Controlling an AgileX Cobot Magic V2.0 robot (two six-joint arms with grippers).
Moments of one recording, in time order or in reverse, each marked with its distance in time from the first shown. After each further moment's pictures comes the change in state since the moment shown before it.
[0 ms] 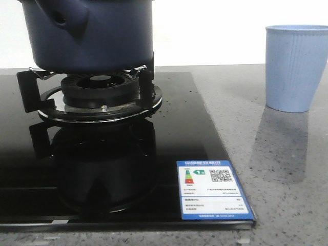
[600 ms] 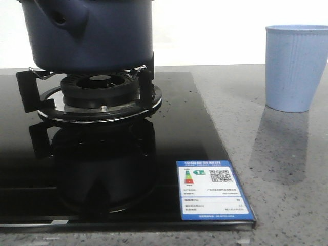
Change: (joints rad) left arm -0.014 -0.002 0.000 -0.005 -0.005 0.000; right arm 0.000 0.000 0.000 0.000 -0.040 0.003
